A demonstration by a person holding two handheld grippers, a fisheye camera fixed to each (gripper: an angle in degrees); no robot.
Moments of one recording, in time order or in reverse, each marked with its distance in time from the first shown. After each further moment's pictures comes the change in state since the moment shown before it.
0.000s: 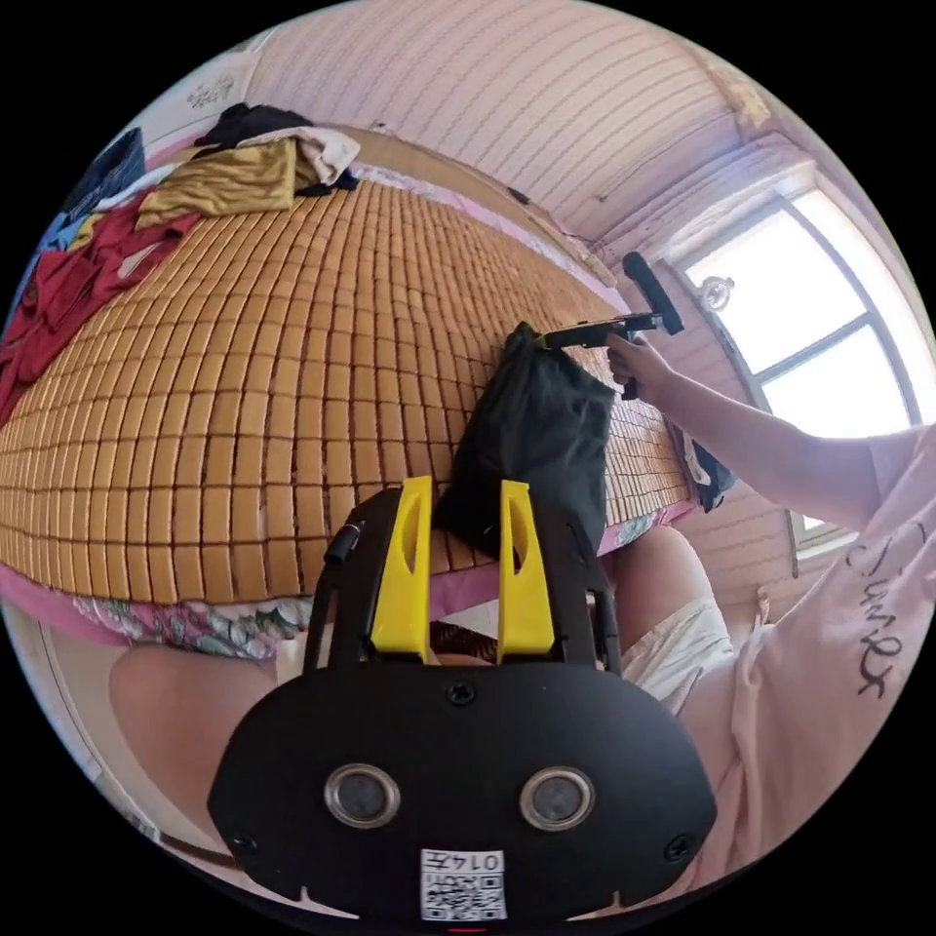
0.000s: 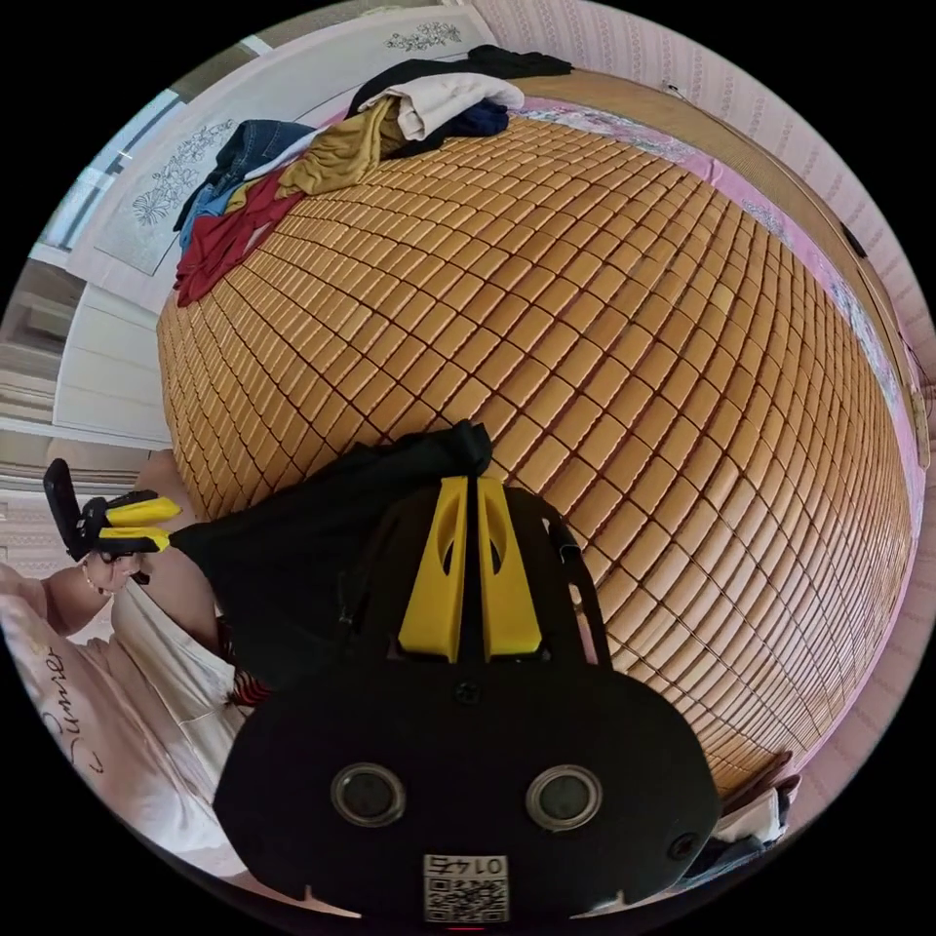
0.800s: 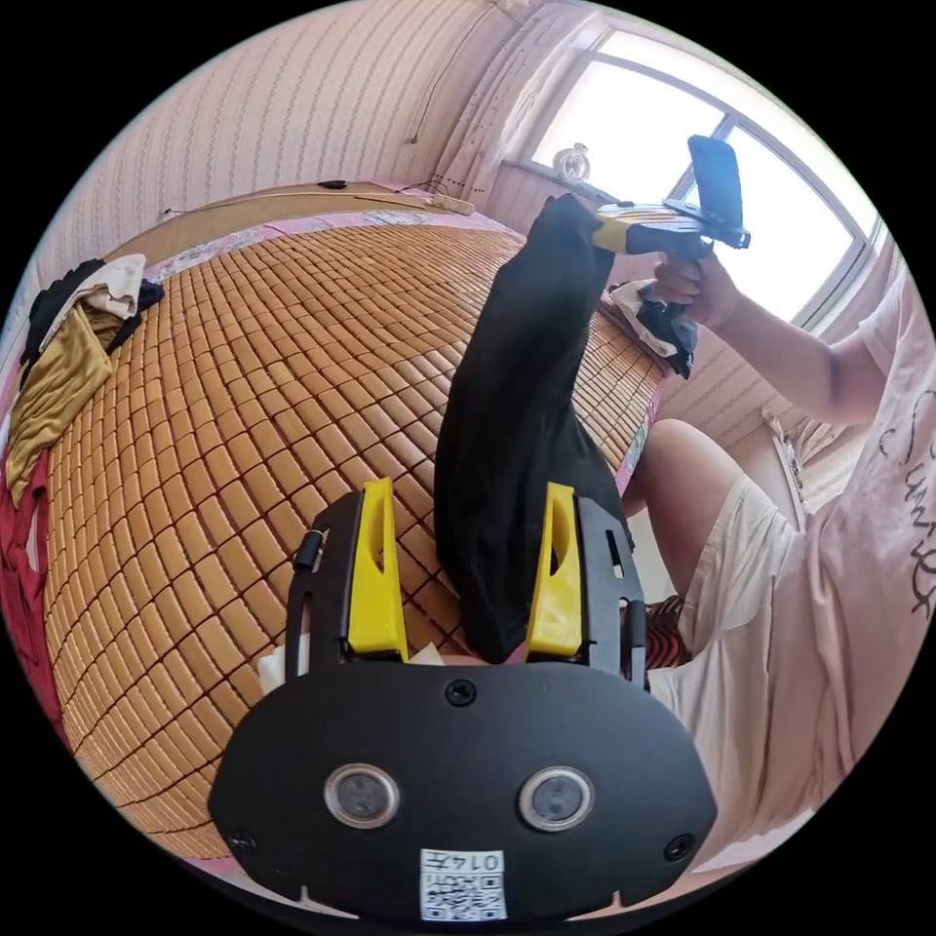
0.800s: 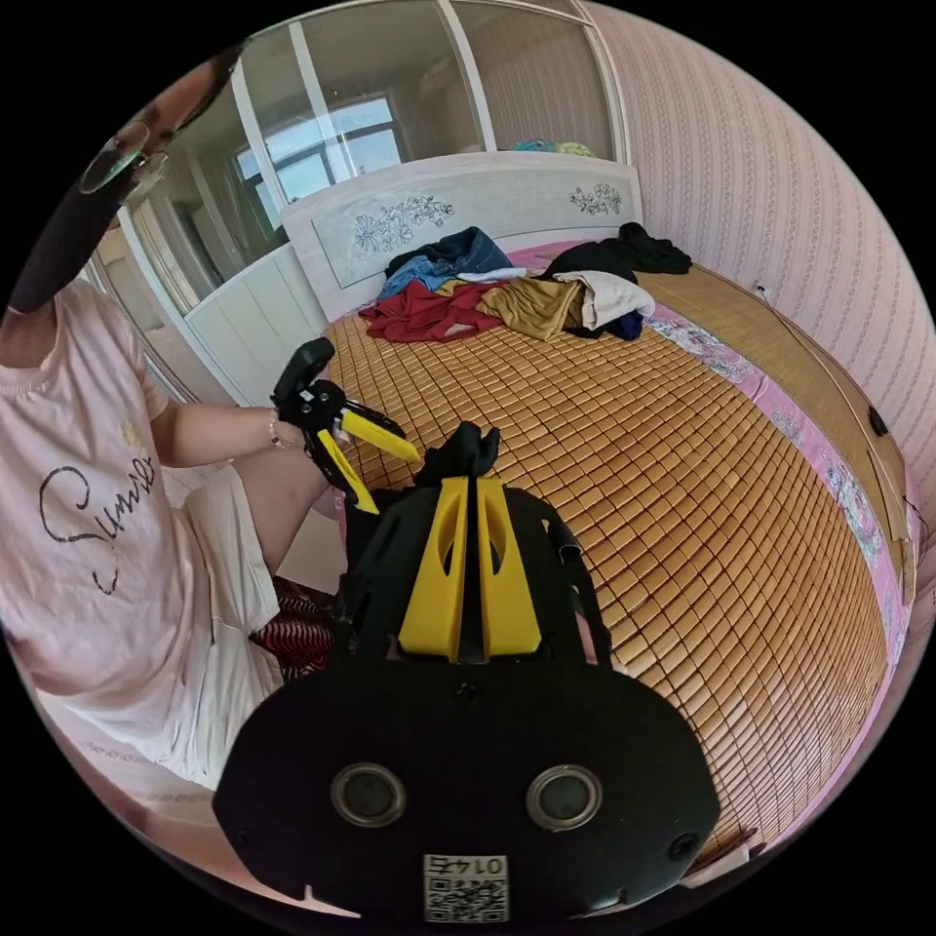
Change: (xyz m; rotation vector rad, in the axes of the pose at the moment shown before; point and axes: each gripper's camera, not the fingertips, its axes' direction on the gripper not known) left arm 0.073 -0.045 0.066 -0.197 0.075 0.408; right arm -0.105 0.199 -0.088 0.345 -0.143 -0.367
